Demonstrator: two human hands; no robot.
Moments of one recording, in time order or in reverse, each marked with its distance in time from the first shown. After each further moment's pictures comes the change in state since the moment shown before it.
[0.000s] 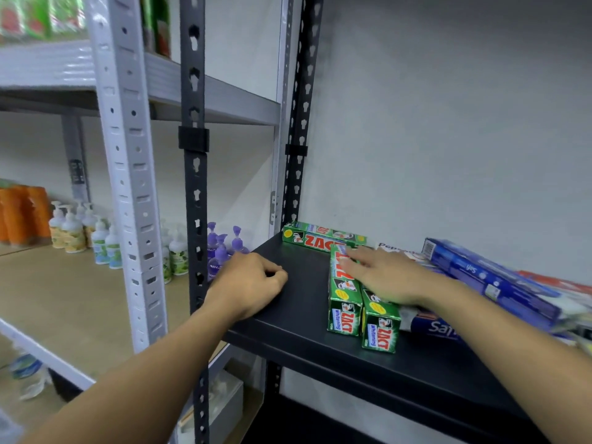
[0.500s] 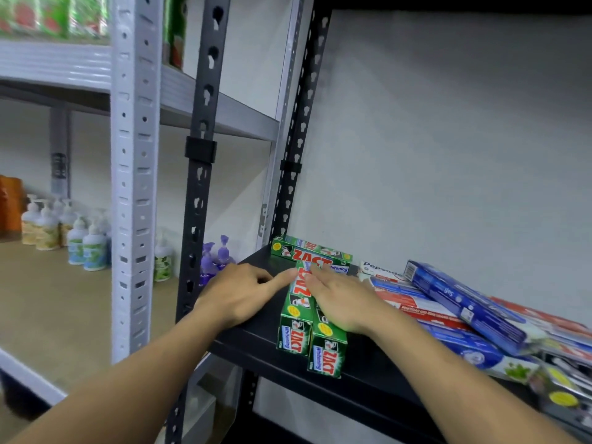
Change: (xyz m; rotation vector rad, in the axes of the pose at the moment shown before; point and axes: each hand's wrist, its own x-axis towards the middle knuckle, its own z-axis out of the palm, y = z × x) left_hand 0.001 0.005 -0.003 -0.100 -0.098 -0.004; right_hand 0.005 -0.043 0.026 0.012 0.042 0.018
